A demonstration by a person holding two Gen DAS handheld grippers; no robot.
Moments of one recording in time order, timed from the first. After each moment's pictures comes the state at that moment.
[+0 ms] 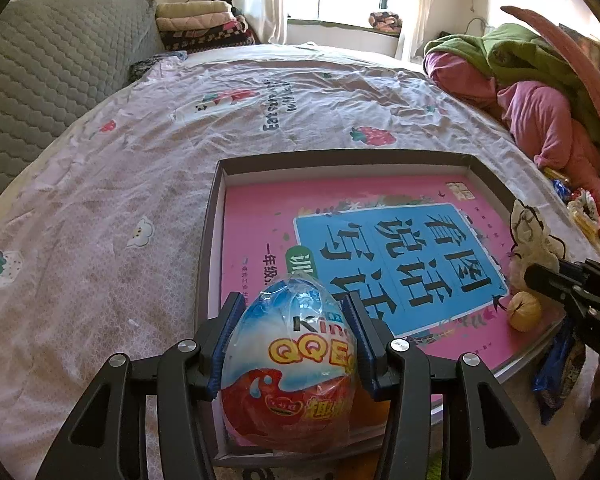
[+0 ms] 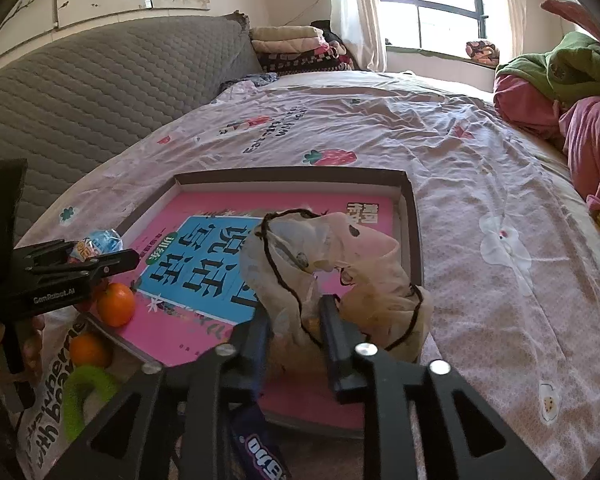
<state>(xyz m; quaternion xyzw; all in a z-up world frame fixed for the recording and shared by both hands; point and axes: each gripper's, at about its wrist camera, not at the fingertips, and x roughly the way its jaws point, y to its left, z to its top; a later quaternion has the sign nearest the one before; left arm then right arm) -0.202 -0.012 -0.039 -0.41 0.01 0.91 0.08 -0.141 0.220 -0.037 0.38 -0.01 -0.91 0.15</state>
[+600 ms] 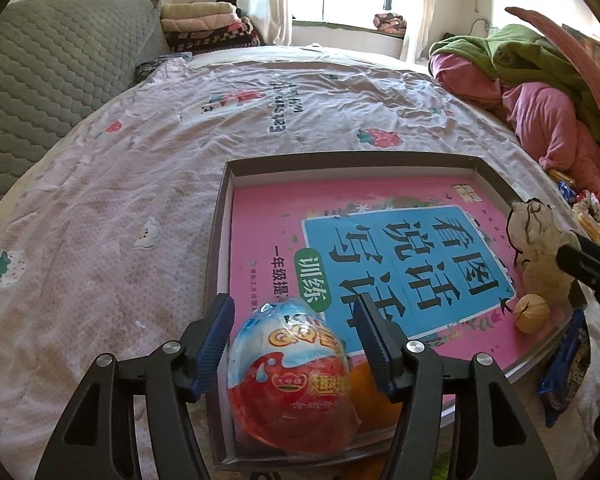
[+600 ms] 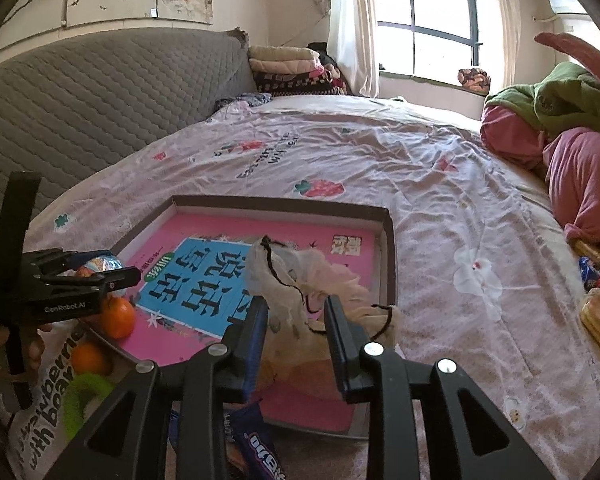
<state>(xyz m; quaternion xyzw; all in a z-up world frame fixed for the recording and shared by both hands) -0.205 -0.016 -0.040 -0.41 0.02 0.91 0.07 -0.128 0.219 -0.011 0.33 0.02 -0.93 0.12</state>
